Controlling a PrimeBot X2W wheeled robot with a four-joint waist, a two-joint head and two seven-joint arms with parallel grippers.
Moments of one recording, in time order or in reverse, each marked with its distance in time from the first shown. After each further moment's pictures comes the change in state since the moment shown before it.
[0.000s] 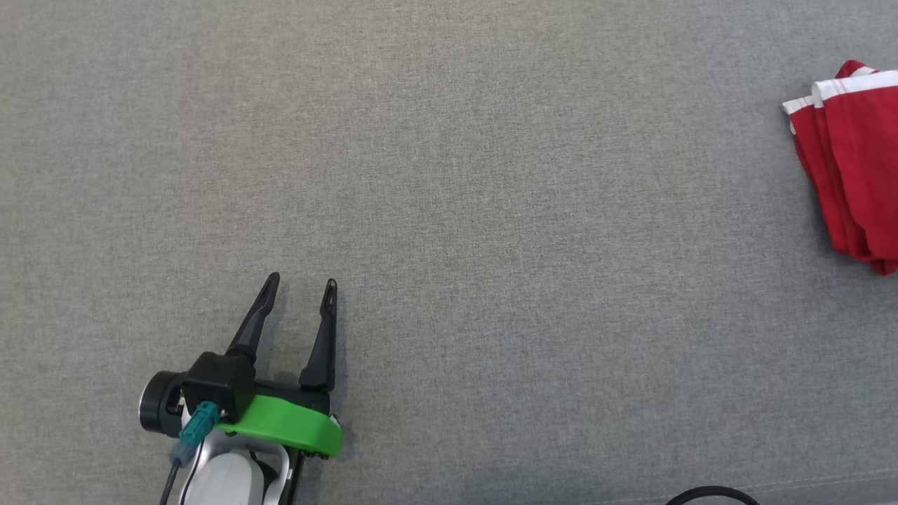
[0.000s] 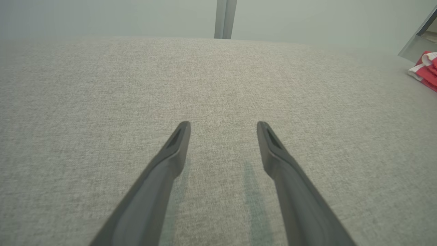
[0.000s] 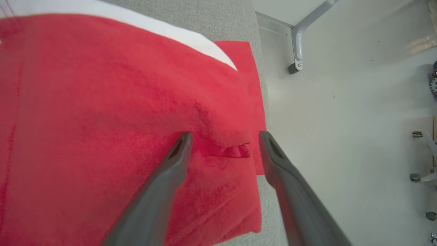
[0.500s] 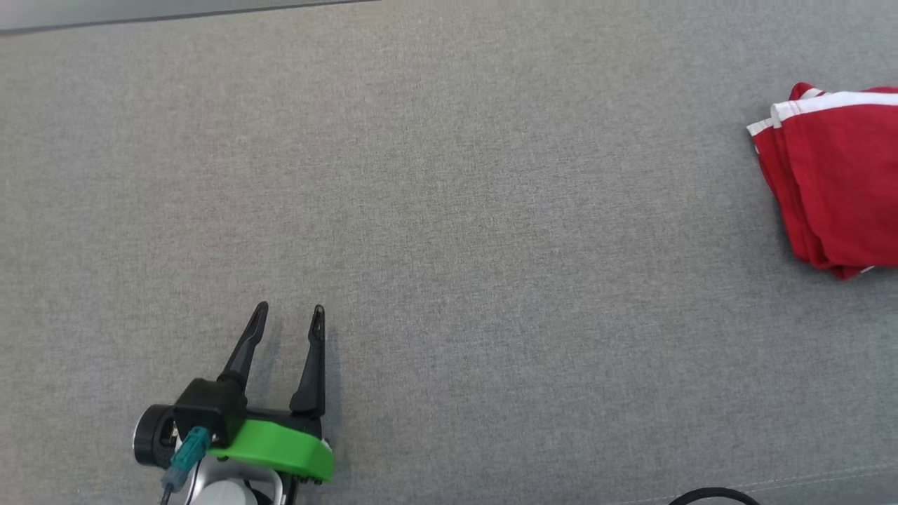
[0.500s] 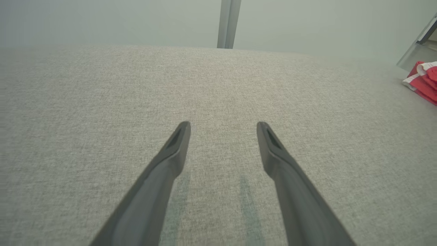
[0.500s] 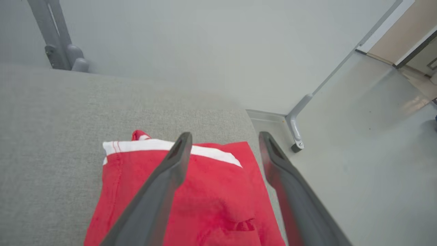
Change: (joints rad) left arm 0.050 0.000 0.021 0.004 -0.017 0.017 0.000; right arm 0.006 0.116 -0.077 -0.033 -0.017 0.000 -0.338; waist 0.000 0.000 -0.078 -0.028
